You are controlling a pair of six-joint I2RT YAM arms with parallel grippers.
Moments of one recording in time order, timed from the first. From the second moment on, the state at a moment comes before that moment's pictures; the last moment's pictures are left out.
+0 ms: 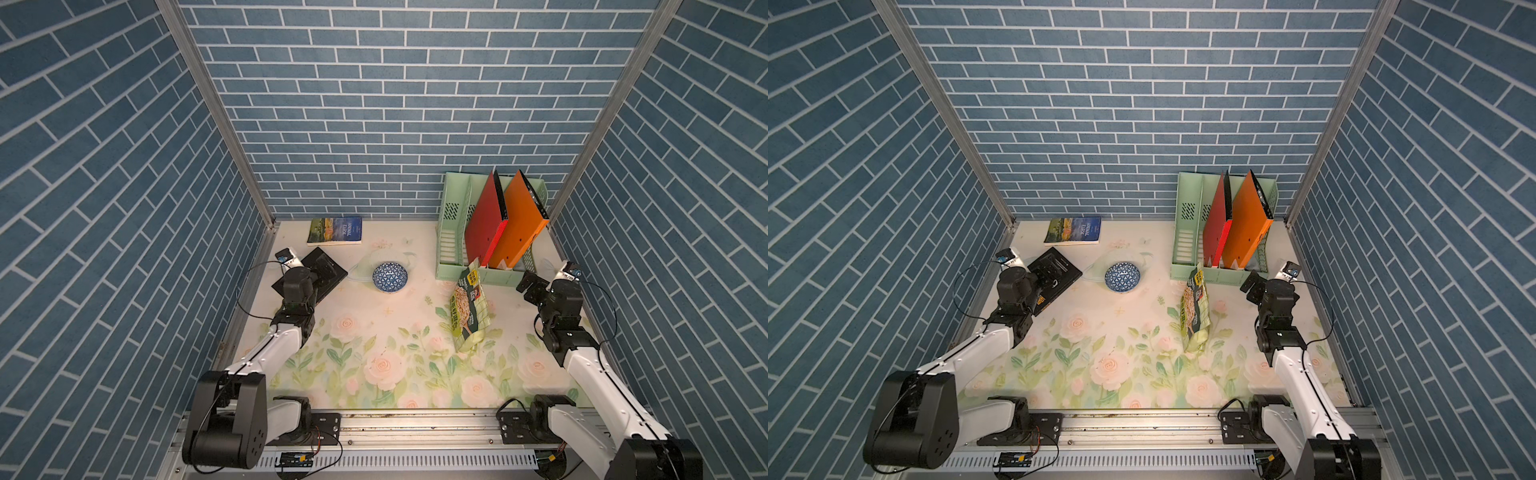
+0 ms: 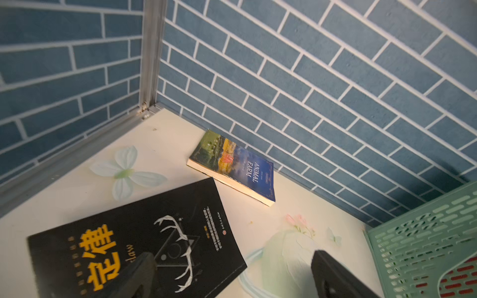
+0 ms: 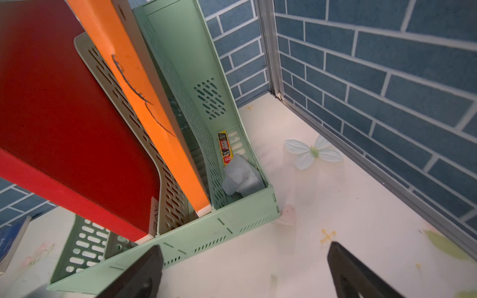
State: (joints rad) left arm -0.10 1.28 0.59 0.39 -0.17 -0.54; right arm 0.05 0.89 0.50 0.02 0.22 0.43
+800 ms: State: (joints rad) left arm -0.39 1.93 1.14 0.04 -0.05 -0.64; right arm 0.05 0.84 0.58 -0.27 0.09 0.44
